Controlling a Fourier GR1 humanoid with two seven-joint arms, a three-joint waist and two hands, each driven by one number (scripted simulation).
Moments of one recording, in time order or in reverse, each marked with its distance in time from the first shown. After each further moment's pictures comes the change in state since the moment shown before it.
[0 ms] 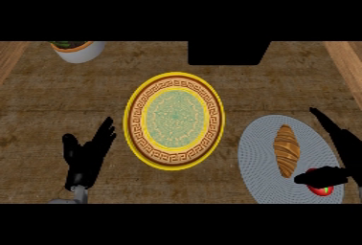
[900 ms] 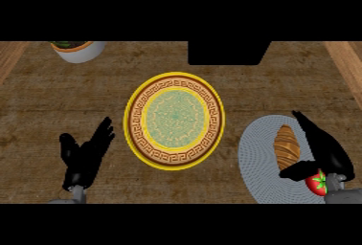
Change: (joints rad) left arm 0.006 -0.030 0.049 -0.009 -0.032 -0.043 0.017; right arm -0.066 0.195 -0.021 0.179 0.294 0.046 -0.009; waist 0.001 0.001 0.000
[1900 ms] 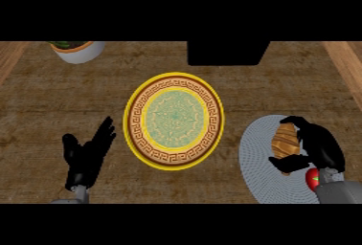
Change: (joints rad) left arm 0.000 -0.033 0.019 -0.001 -0.043 -0.007 -0.006; right arm -0.049 0.059 -0.044 0.130 0.207 -0.090 -0.209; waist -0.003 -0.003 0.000
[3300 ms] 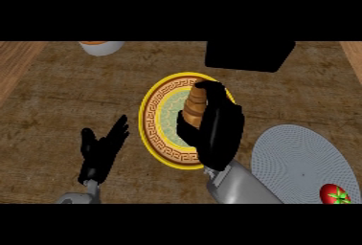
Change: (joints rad) left arm -0.047 -0.017 -0.055 0.035 -0.011 -0.039 0.030; right arm -0.405 0.355 0.528 -0.118 0.578 -0.562 0.889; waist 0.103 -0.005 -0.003
